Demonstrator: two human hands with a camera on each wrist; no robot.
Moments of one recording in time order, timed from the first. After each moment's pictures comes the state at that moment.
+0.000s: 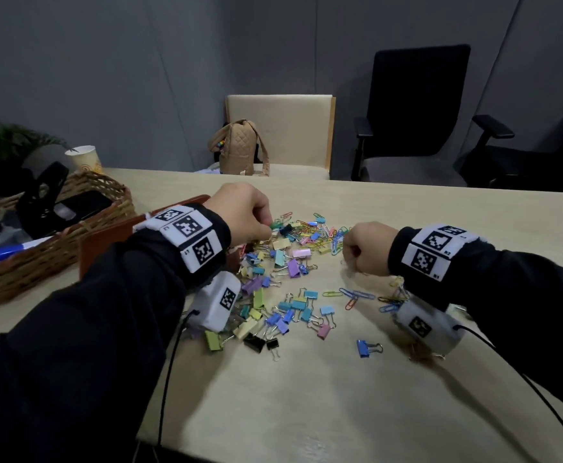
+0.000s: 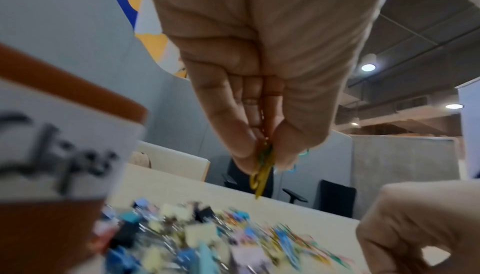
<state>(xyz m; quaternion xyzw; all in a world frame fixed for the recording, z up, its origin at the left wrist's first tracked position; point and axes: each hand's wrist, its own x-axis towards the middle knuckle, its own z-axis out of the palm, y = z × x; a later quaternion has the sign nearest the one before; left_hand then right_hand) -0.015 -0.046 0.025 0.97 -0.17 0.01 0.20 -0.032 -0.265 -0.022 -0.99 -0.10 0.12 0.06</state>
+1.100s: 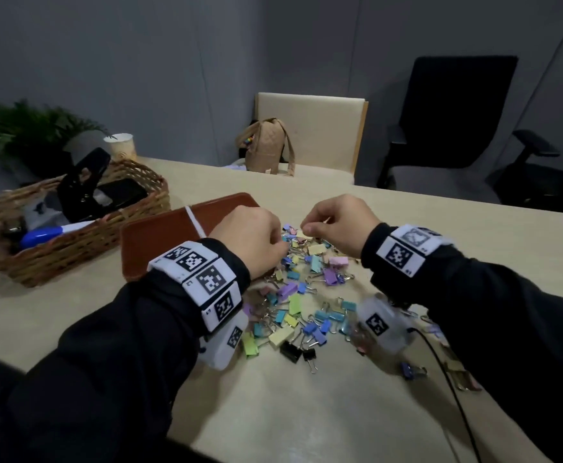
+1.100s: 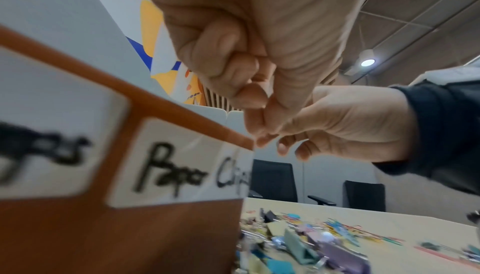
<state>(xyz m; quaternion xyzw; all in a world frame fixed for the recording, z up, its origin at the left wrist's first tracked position) -0.032 -0.004 -0.003 0.98 -0.12 0.09 0.13 0.005 -0.176 -0.014 -0.93 -0.14 -0.04 0.35</state>
